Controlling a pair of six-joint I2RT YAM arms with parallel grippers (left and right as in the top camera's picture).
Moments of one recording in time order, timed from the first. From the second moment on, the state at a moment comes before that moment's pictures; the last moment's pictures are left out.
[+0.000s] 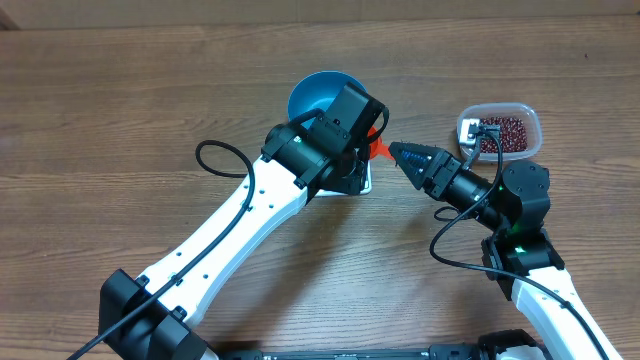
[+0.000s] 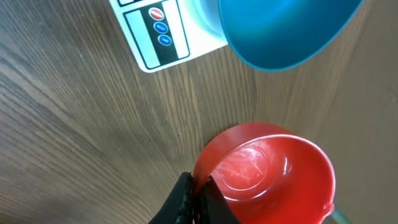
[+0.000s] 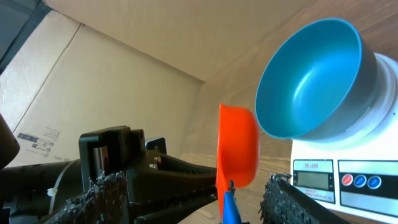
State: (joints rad) left arm -0.70 1.69 1.57 -0.90 0.00 -2.07; right arm 0.15 1.08 0.53 0.41 -0.71 0.99
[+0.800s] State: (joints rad) left arm -0.70 1.69 1.57 -0.86 0.00 -2.07; right arm 0.15 1.08 0.53 0.43 -0.70 0.98
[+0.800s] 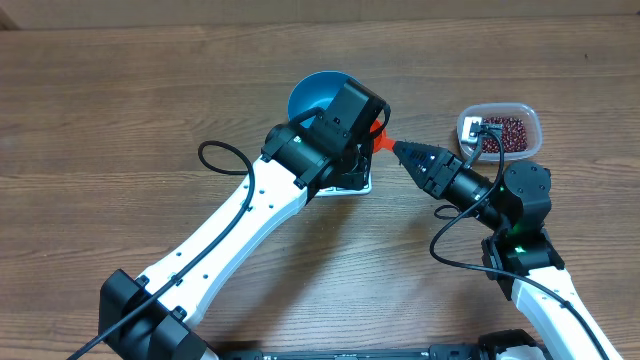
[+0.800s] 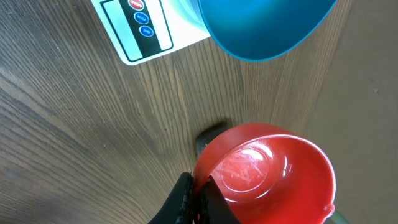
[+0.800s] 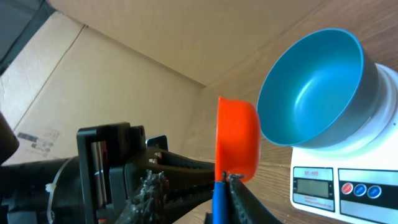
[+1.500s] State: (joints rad) left arm -0.70 1.69 1.57 -0.85 0.00 -2.07; right arm 0.15 1.08 0.53 0.39 -0.69 0.99
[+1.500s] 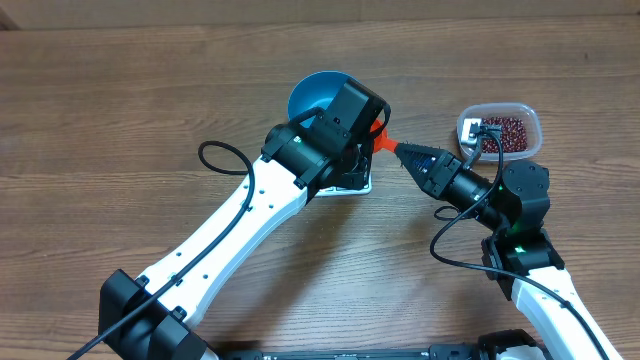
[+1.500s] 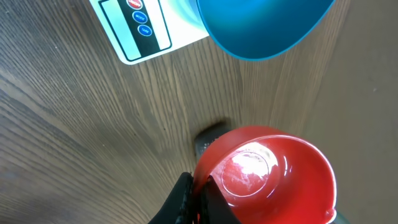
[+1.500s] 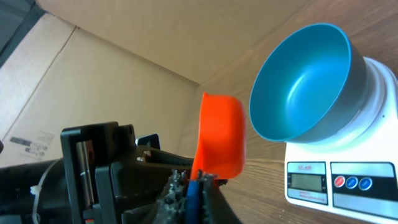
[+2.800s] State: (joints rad) left arm -0.70 1.69 1.57 -0.86 0.06 -2.04; right arm 0.15 1.09 0.53 0.29 -0.70 0.95
